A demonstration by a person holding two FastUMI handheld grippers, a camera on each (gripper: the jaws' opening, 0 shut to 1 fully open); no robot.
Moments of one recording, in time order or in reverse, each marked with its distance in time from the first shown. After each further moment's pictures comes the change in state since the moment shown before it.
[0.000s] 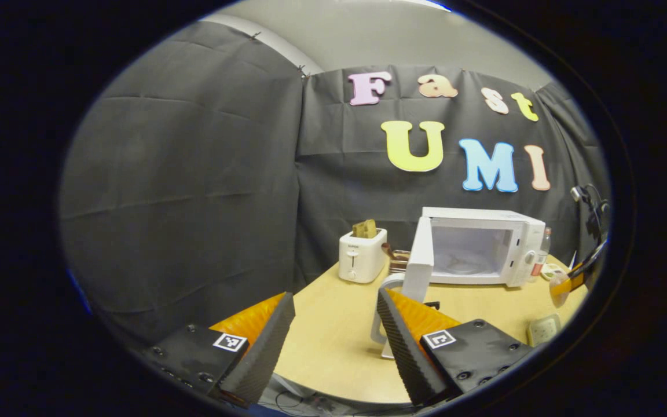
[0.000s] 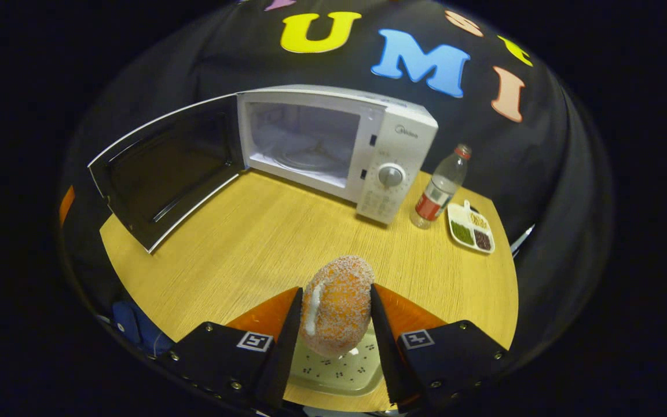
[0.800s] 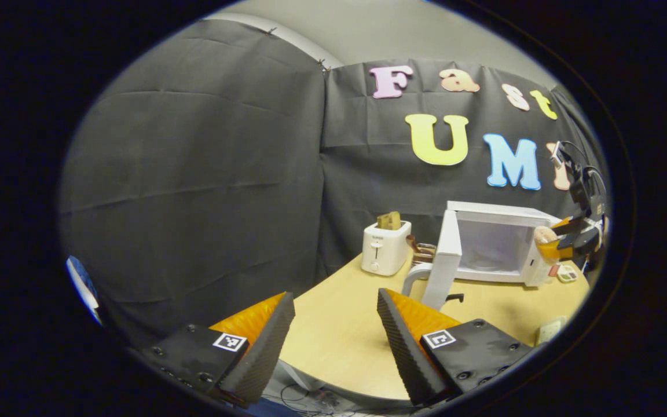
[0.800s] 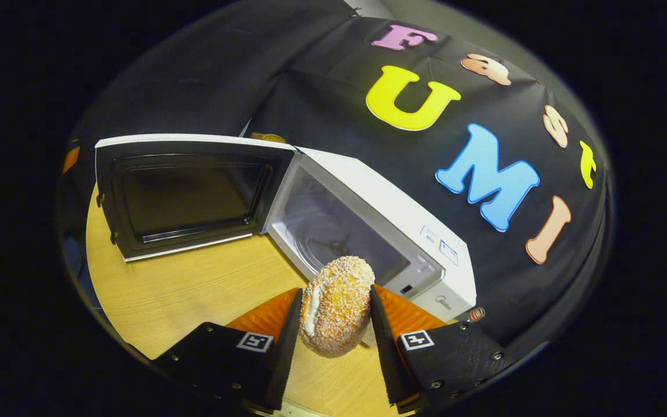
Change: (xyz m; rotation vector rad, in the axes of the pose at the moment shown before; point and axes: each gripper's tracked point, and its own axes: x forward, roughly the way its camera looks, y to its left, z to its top) left arm -0.007 0.024 -0.013 -0.028 0.041 0.141; right arm 0.059 0.032 0.149 -0.421 -0.311 0.004
